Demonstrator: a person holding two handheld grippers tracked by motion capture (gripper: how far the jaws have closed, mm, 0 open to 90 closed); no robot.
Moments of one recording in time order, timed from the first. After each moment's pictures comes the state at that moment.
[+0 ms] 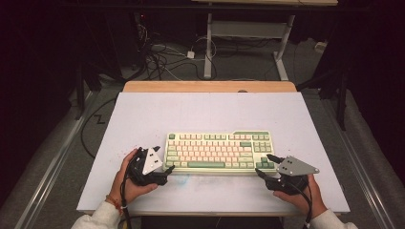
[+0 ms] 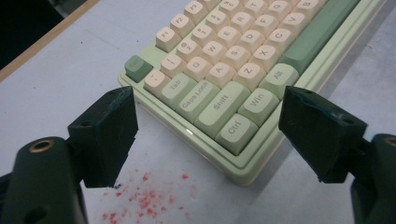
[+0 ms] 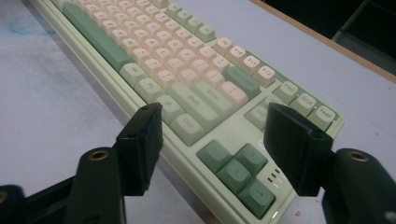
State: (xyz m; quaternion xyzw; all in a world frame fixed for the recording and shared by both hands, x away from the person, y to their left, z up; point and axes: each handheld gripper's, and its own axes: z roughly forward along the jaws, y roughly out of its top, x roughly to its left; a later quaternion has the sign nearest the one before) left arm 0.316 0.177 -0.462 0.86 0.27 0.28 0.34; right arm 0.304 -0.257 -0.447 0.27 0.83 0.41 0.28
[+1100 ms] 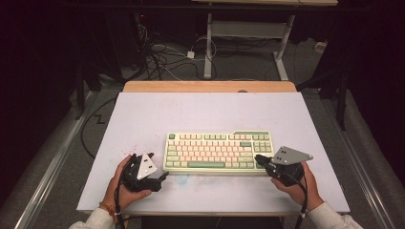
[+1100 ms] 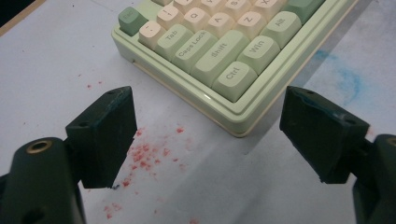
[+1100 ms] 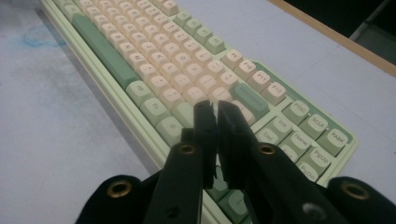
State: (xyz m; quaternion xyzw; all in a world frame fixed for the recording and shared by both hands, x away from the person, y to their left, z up) left arm 0.308 0.192 -0.474 0.86 0.29 0.26 0.33; right arm 0.323 -0.244 -0.429 0.26 0.85 0.39 0.25
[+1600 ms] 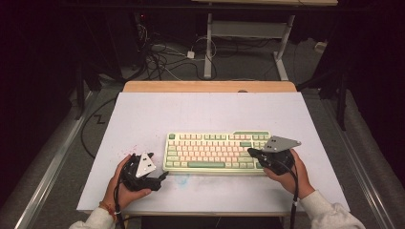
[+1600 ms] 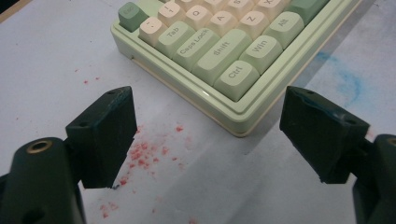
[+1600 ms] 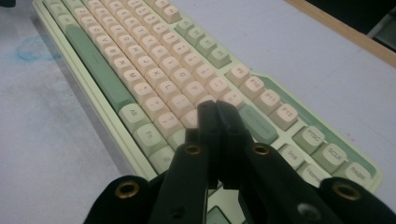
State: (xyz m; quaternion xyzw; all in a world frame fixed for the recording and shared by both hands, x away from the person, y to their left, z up) left arm 0.310 0.194 -0.475 0.86 0.30 0.24 0.33; right arm 0.352 -0.224 -0.425 0.26 0.86 0.39 0.22
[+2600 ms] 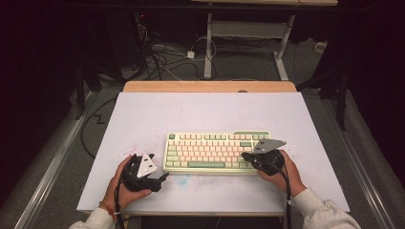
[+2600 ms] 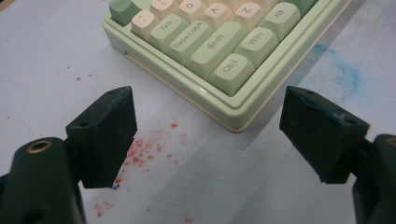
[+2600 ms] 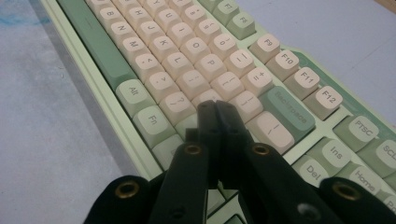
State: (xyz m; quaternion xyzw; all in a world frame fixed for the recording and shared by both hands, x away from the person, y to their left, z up) left arm 0.310 0.192 -0.477 0.87 0.29 0.24 0.32; right arm 0.363 -0.210 -0.448 0.25 0.88 0.35 0.20
